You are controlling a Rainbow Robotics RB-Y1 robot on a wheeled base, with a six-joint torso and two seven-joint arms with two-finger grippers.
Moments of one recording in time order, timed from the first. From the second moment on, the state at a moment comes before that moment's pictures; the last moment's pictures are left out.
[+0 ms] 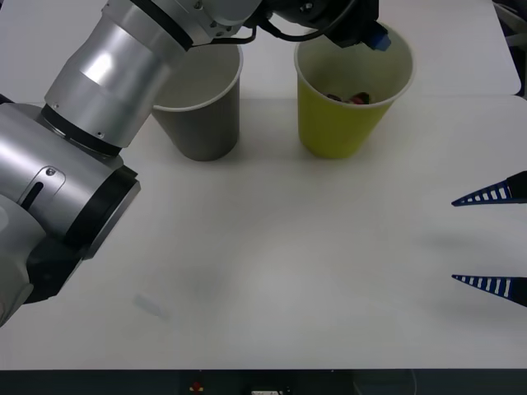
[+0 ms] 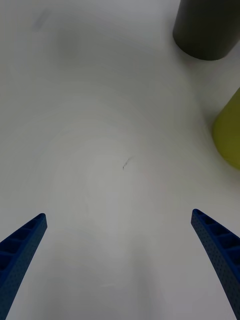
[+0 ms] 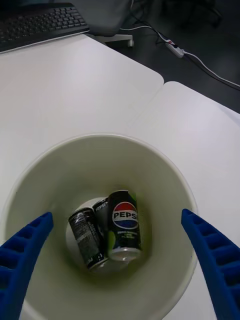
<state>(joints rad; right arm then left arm) 0.26 -1.13 -0.26 -2.01 1.31 -1.13 -0.09 -1.33 0.20 -0.33 -1.18 -2.32 -1.21 1.32</state>
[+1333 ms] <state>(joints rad) 0.26 -1.13 -0.26 -2.01 1.31 -1.13 -0.09 -0.58 0.62 0.00 -2.04 -1.97 -1.40 0.91</state>
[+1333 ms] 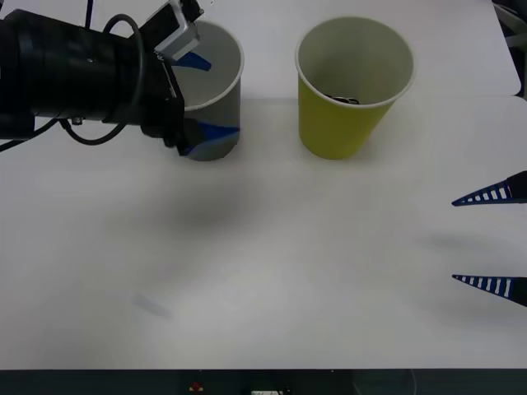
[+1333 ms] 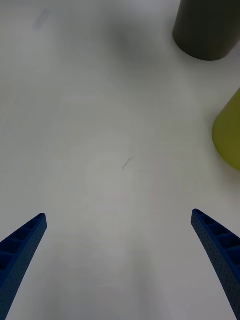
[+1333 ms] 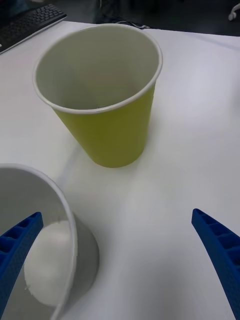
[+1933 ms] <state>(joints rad) 0.26 -1.13 -0.26 -2.01 1.31 -1.13 -0.09 -0.22 0.92 0.12 -2.17 -1.75 -1.31 0.62</state>
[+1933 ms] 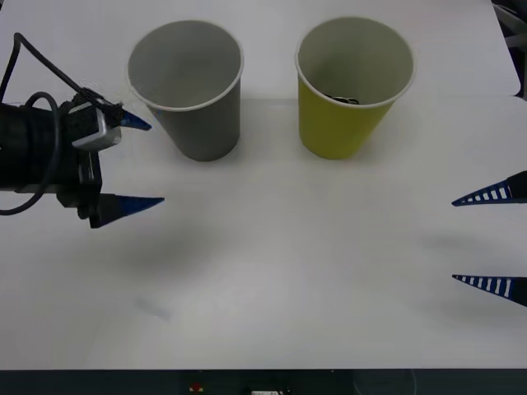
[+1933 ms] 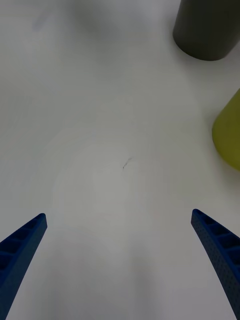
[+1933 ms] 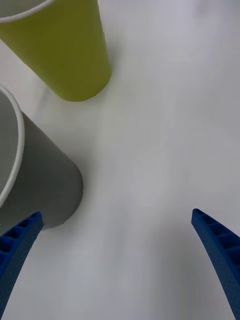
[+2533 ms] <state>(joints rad) 0.26 -1.13 -0.26 -2.01 1.31 -1.13 -0.09 0.02 1.17 0.17 -2.11 -1.51 -1.18 0.46</state>
